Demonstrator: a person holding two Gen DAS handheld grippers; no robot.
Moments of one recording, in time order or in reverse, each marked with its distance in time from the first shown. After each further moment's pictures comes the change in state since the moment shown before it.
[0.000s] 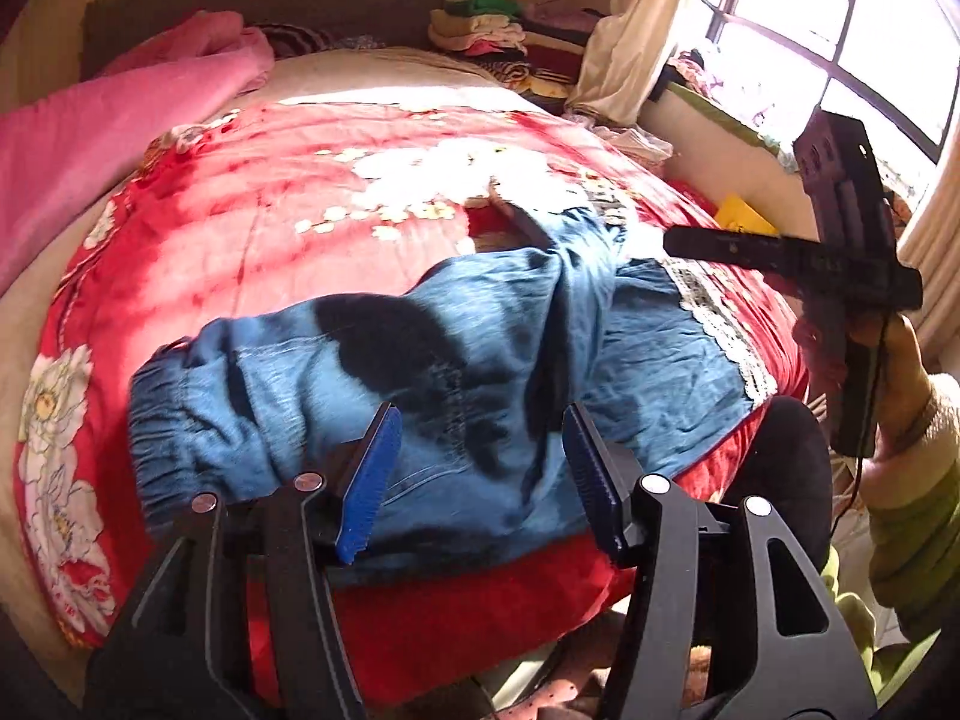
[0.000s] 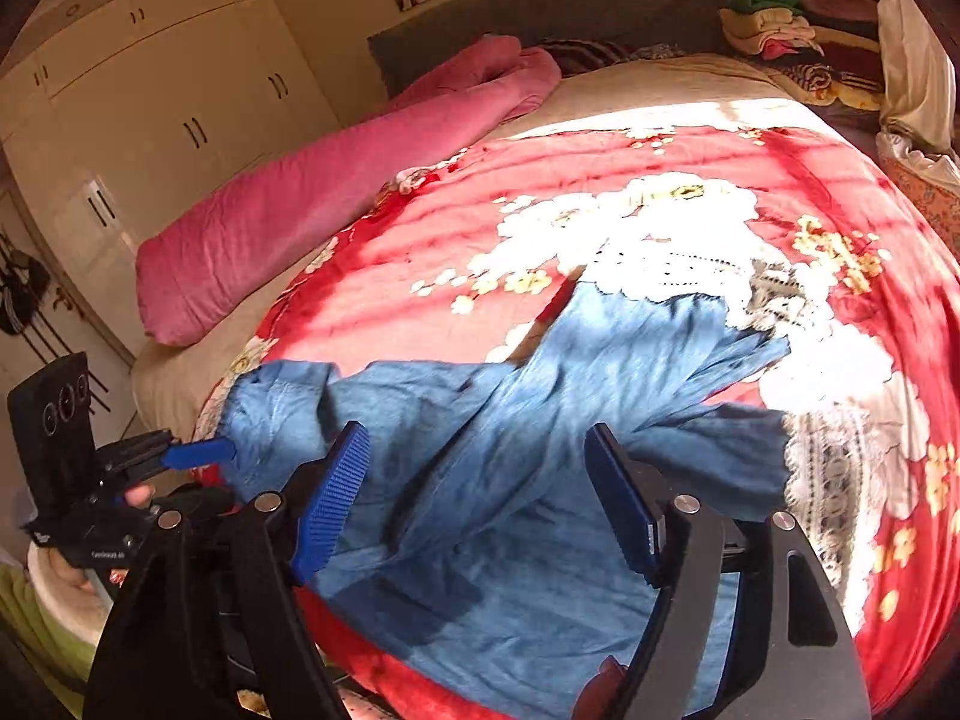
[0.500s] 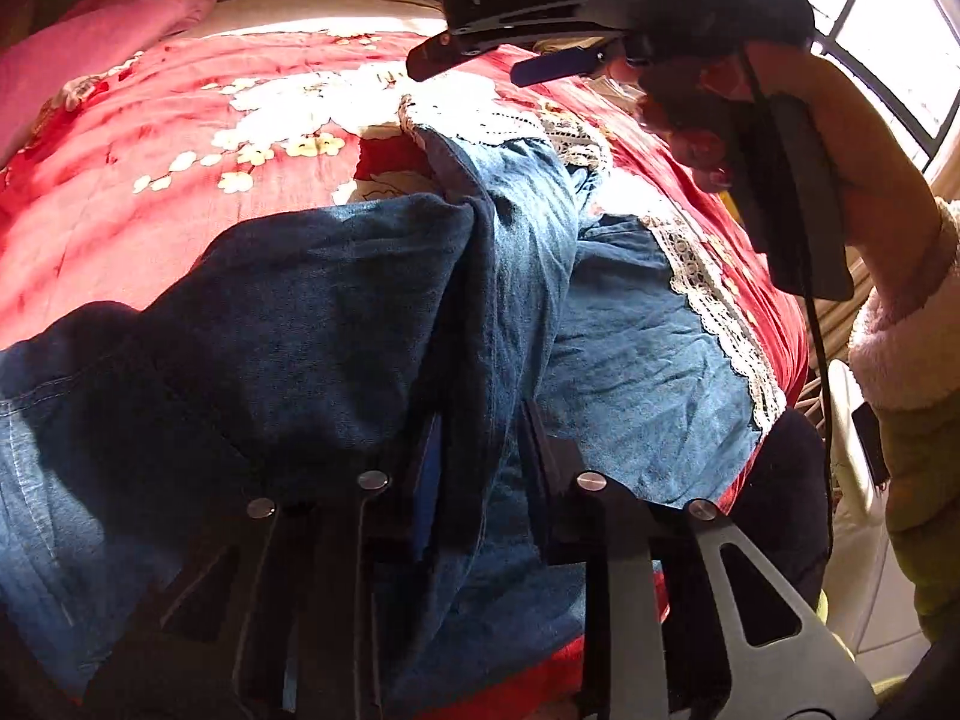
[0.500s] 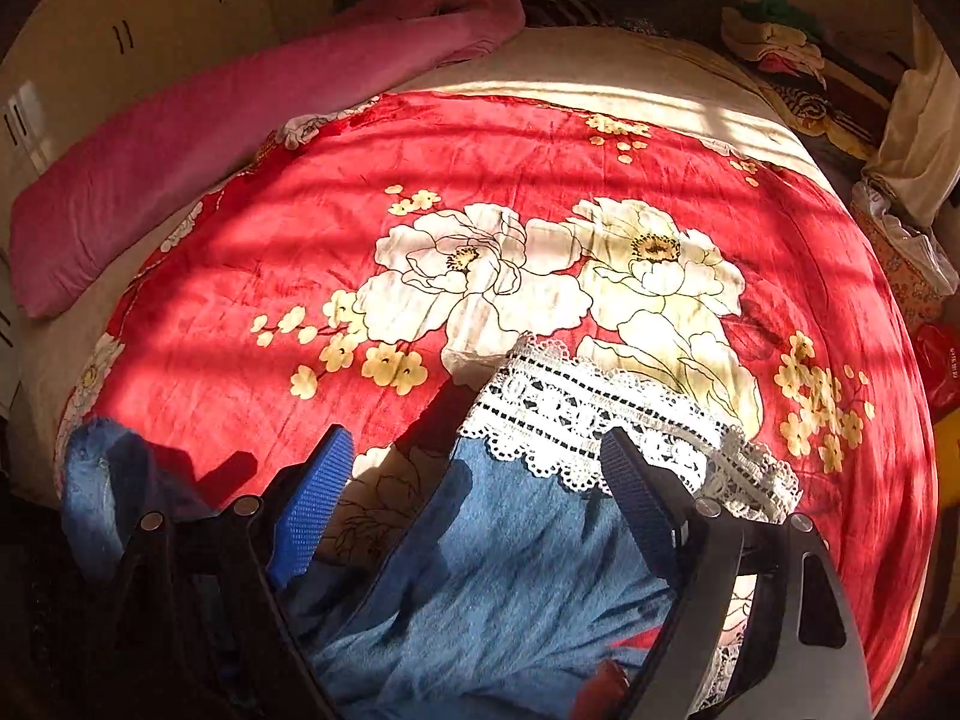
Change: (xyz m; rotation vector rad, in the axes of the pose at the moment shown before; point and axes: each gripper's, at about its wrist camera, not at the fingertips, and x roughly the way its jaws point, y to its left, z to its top) left arm 0.108 -0.033 0.016 -0.038 0.139 -0.102; right arm 0.132 -0.026 0.103 -0.138 0.218 -0.265
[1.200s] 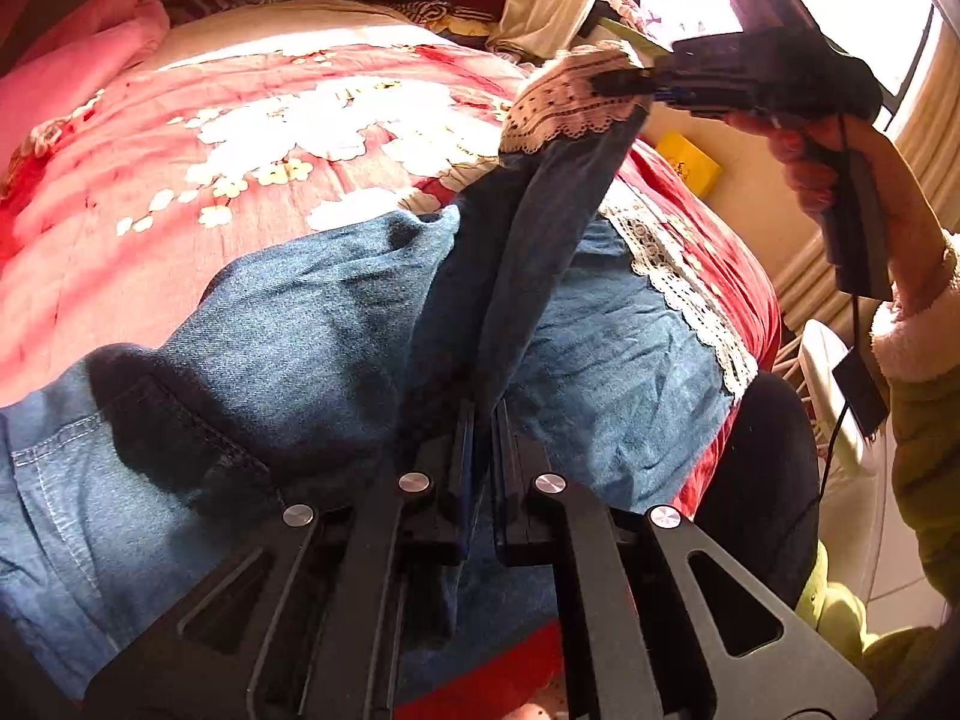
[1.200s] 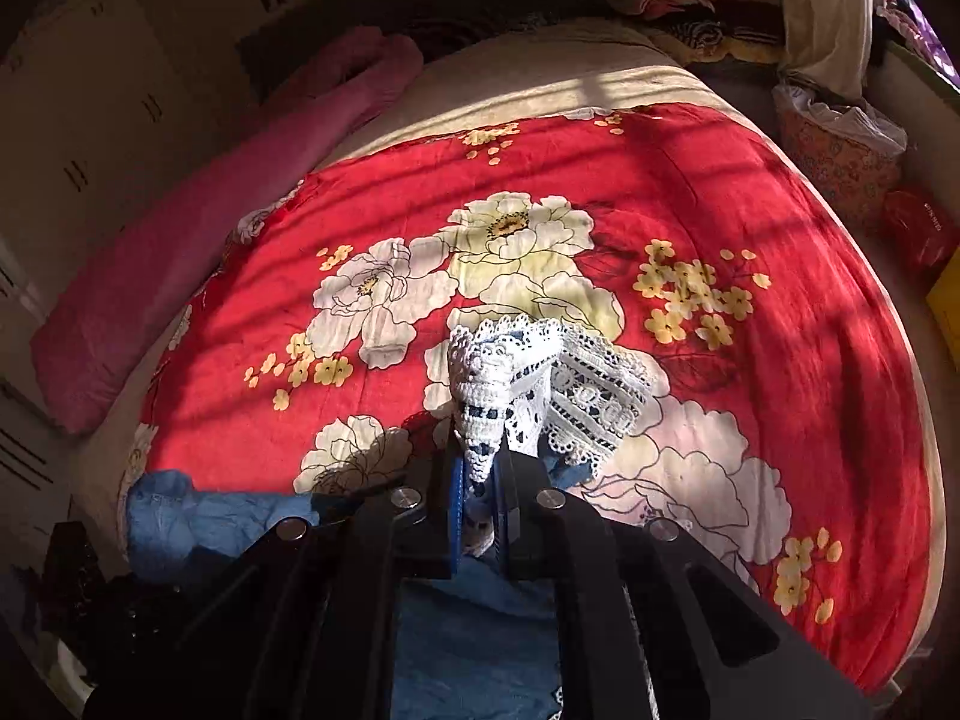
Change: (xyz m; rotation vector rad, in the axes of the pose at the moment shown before) left arm -0.023 -0.006 0.001 0.137 0.005 -0.051; right arm -0.119 -0.107 -0.100 0.366 -0.130 0.111
